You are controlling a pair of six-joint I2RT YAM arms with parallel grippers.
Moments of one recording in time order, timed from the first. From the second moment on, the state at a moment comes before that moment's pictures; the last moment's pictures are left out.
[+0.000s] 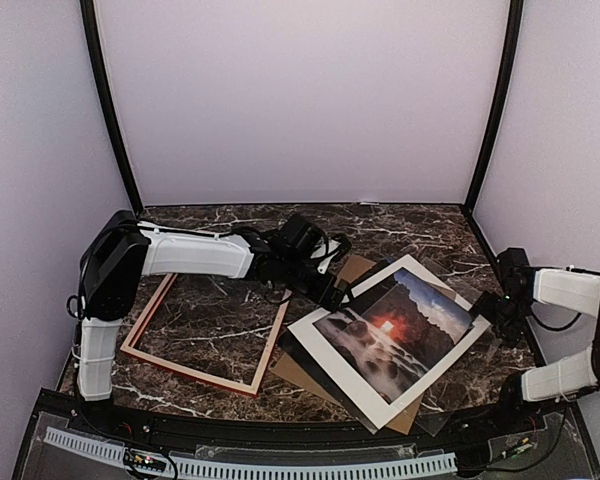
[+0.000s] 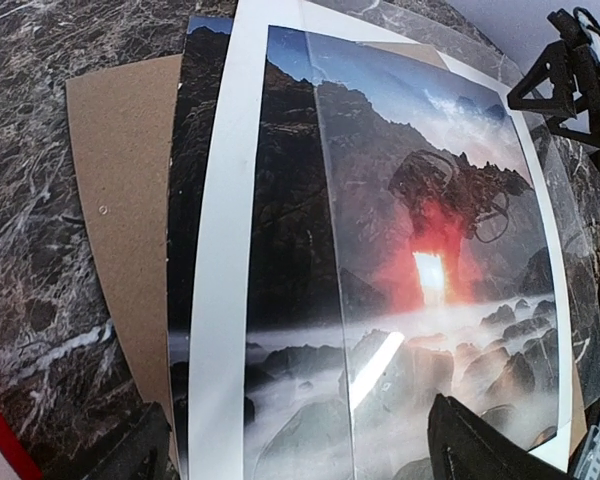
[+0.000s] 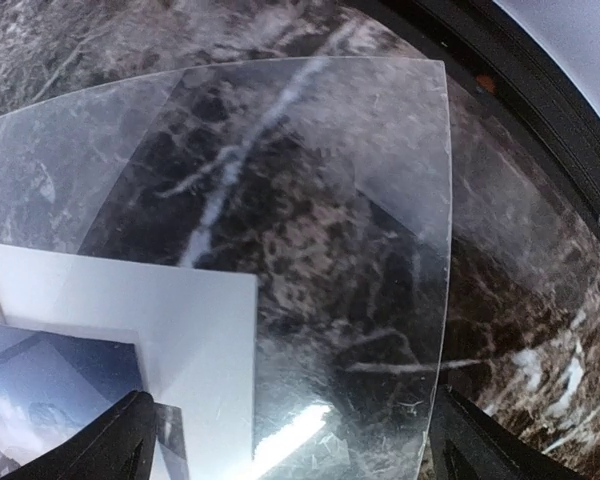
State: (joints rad) left arm -0.91 2.10 1.55 -0.26 0.23 -0.21; right arm -0.07 1.21 0.54 -0.63 0.12 0.79
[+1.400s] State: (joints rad) left arm -0.91 2.12 1.52 -0.40 0.12 -0.59; right arm 0.13 1.57 0.82 -0.43 -0.22 0.32
